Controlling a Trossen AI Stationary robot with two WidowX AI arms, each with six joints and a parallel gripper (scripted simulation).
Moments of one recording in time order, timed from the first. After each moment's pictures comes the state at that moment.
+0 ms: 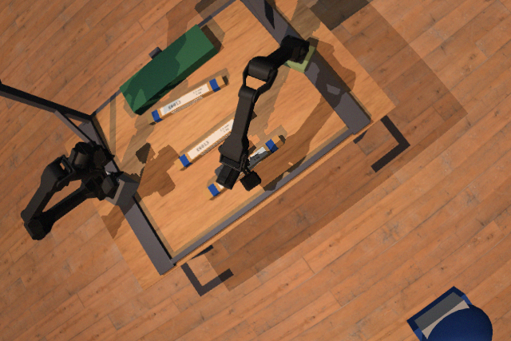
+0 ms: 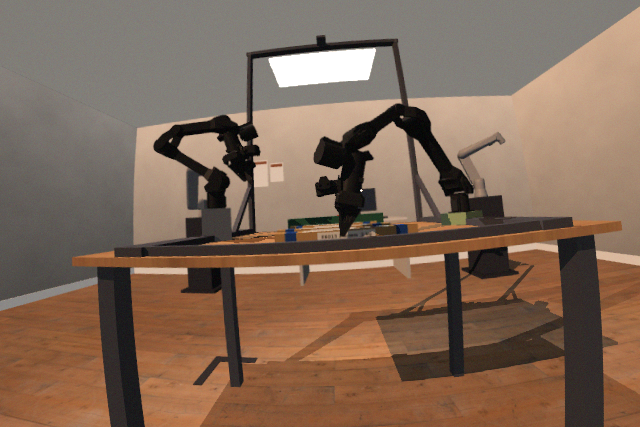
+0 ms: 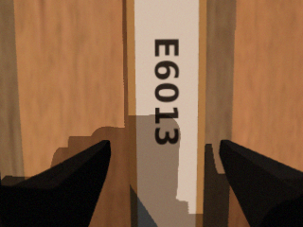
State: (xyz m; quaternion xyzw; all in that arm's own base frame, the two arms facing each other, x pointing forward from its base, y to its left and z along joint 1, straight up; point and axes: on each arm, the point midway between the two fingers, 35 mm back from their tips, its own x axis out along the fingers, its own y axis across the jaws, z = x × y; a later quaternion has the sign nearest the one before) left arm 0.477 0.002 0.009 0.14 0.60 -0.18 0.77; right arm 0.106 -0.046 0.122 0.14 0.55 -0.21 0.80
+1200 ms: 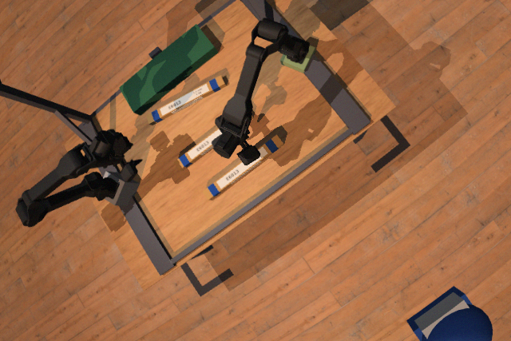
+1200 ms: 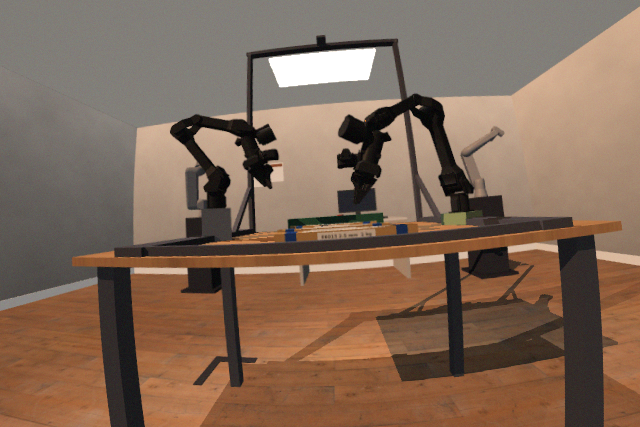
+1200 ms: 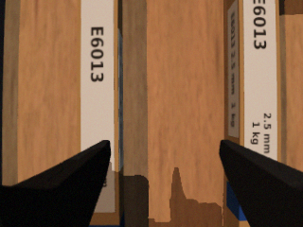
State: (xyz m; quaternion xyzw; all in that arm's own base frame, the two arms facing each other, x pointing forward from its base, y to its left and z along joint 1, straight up) left arm 0.404 -0.029 0.085 0.13 0.55 -0.20 0.80; right arm 0.171 -0.081 0.098 0.14 0.54 -0.21 0.80
